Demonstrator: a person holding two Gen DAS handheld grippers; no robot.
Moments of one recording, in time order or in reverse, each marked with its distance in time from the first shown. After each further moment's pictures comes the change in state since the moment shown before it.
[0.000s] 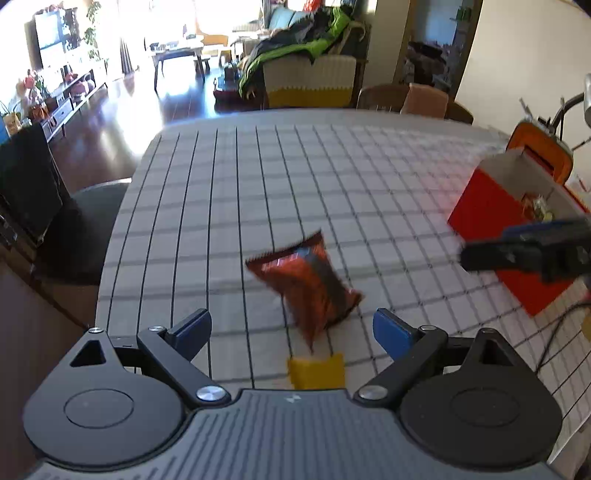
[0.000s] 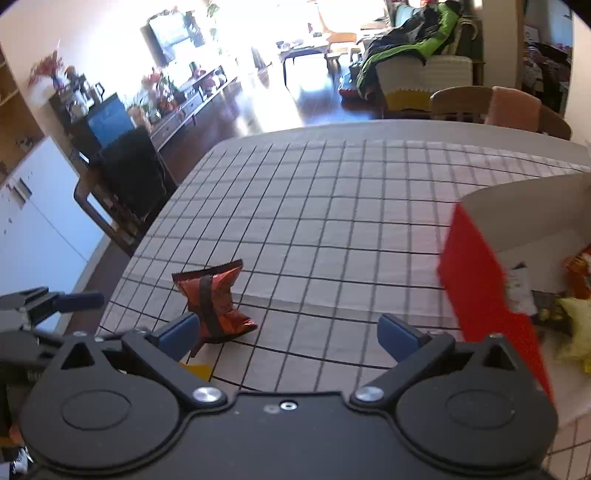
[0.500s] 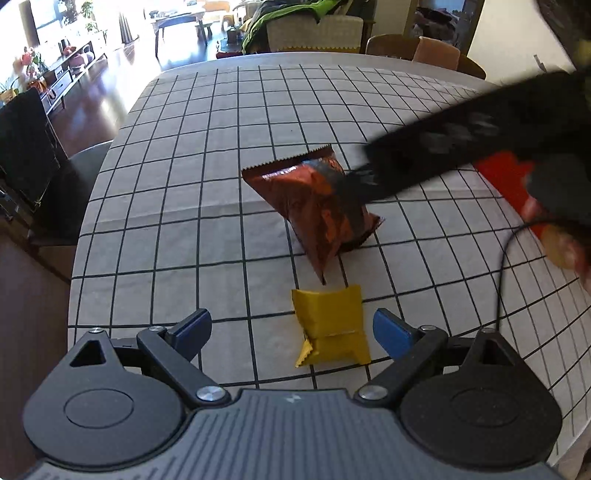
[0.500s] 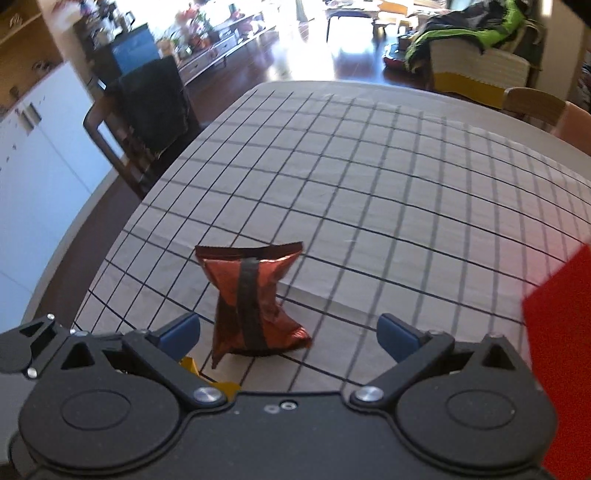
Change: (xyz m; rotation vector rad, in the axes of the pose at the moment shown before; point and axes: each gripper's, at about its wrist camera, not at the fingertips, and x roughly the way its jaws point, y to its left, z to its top) left arm 0.039 -0.005 -0.043 0.010 0.112 0.025; right arm 0.082 0.064 0.021 -0.179 0.159 0.010
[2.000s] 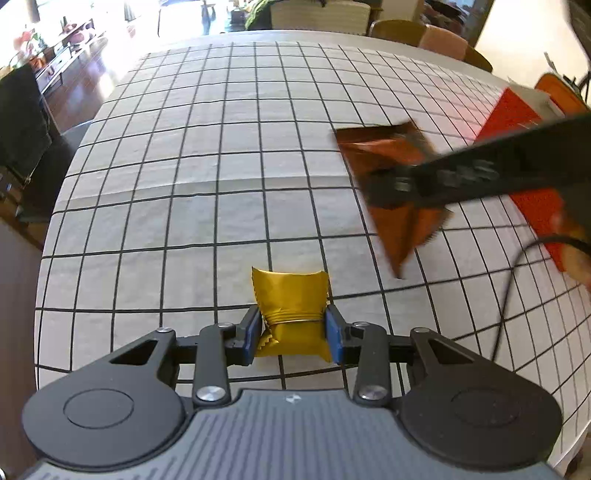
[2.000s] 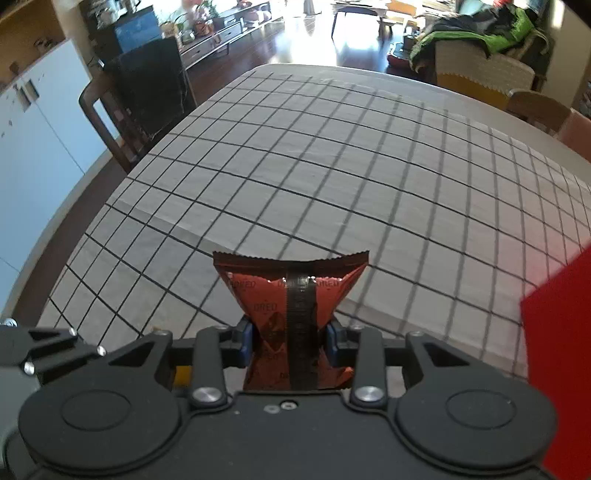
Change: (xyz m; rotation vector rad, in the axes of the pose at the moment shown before) left arm 0.027 -0.006 0.008 -0.063 0.058 -0.028; right arm -0.001 -0.020 -0.022 -0.015 -0.004 -0.034
